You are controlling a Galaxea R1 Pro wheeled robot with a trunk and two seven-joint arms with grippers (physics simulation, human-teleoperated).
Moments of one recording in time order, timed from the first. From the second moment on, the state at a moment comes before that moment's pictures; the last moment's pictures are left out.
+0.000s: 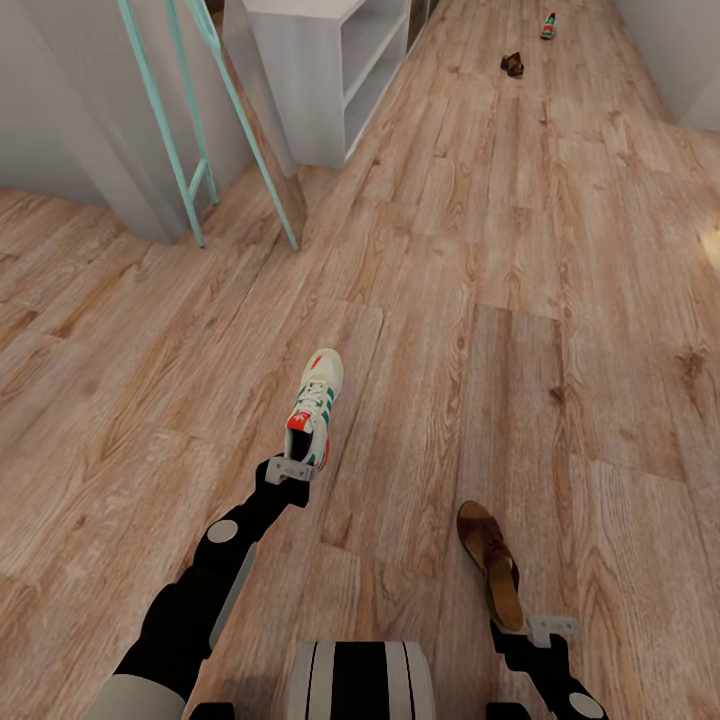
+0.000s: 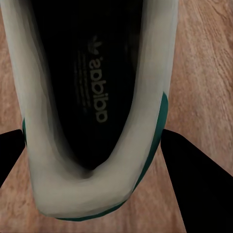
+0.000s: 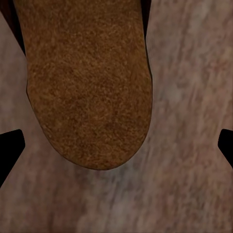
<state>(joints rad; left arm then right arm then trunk) -0.48 -0.05 -0.14 -1.21 -0.08 0.19 -0.19 -0.38 -0.08 -0.21 -0.39 0.10 -0.27 0.08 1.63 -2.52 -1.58</state>
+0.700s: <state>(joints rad) -0.48 -0.05 -0.14 -1.20 -0.08 0.18 -0.19 -0.38 -0.08 -0.21 -0.39 0.10 -0.27 0.08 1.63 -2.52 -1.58</state>
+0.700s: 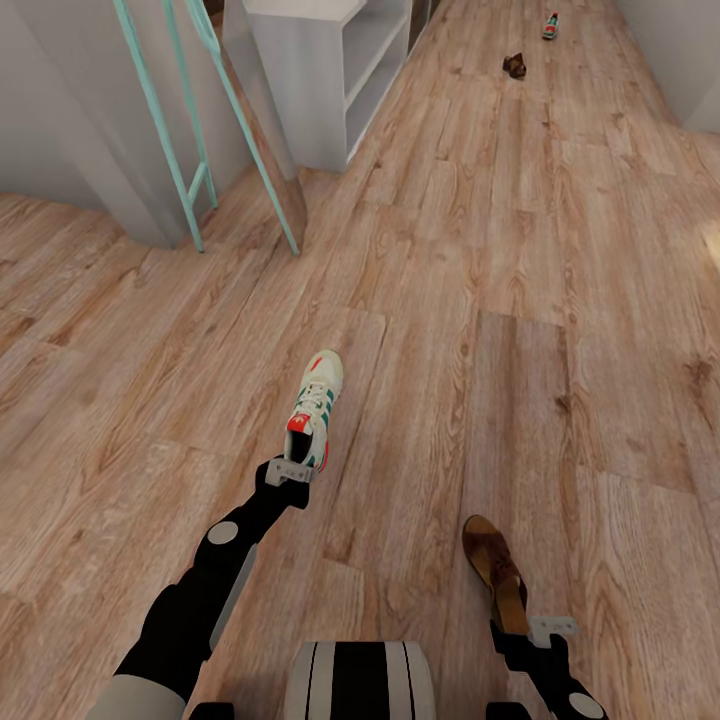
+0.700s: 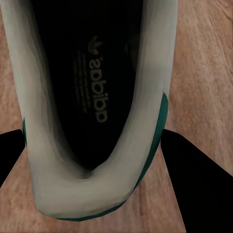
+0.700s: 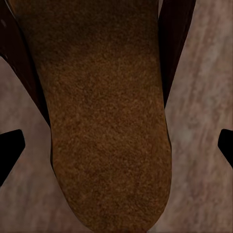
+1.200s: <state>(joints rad) -0.48 -0.05 -0.14 -1.21 -0.08 0.18 -0.20 -0.38 -0.08 -0.21 -0.39 0.10 -0.27 0.08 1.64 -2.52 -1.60</state>
